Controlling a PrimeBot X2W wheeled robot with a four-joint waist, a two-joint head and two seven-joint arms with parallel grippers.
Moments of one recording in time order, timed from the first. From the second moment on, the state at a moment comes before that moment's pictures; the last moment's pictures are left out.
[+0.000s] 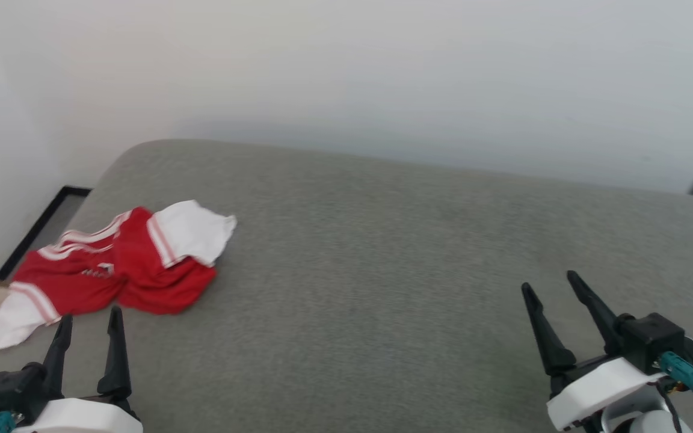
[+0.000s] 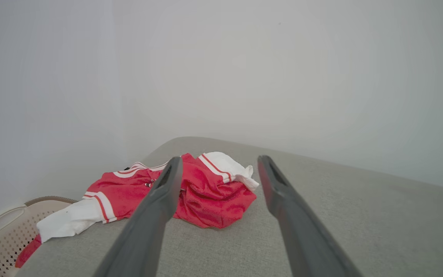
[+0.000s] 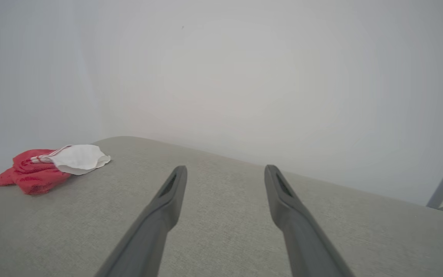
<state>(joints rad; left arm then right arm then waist) 0.03 0.22 0.08 0.21 -0.32 -0.09 -0.26 -0.05 -0.23 0.16 0.18 0.29 0.13 -0.20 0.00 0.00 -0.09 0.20</state>
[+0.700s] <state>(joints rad) 0.02 0.20 0.12 0.24 -0.37 -0.05 -0.26 -0.12 -0.25 0.28 0.26 0.31 0.13 -0.22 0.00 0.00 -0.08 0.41</state>
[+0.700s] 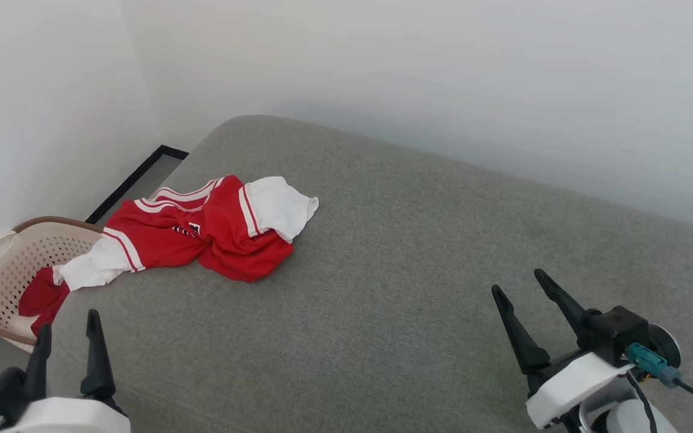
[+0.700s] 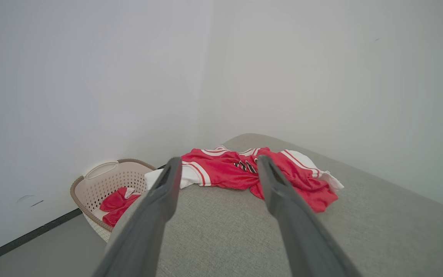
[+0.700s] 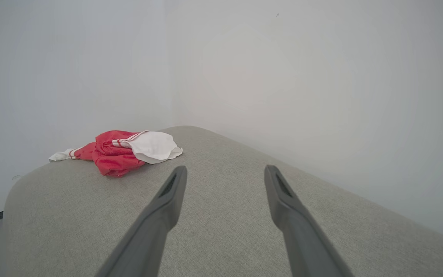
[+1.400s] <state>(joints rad) -0.46 0.37 0.06 0.61 -0.45 -0.12 -0.18 -0.17 -0.30 0.22 0.14 0.29 0.13 -0.18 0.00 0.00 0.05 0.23</state>
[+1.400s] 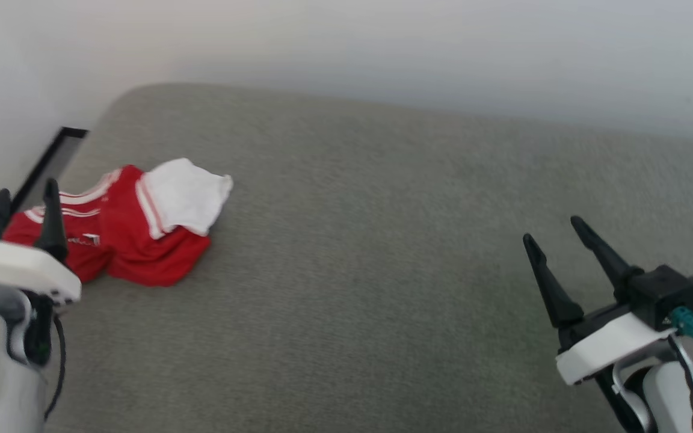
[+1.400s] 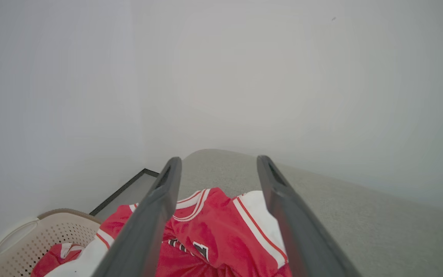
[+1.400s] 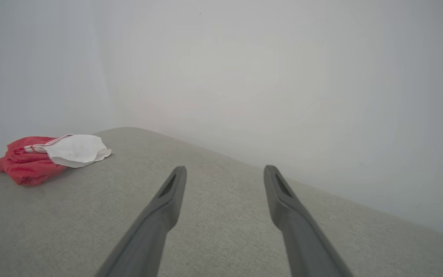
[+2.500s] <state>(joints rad) -0.92 0.44 -0.06 1.24 -0.55 -0.07 0.47 -0.23 -0.37 0.17 -0.02 0.30 0.13 -0.06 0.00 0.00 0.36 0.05</state>
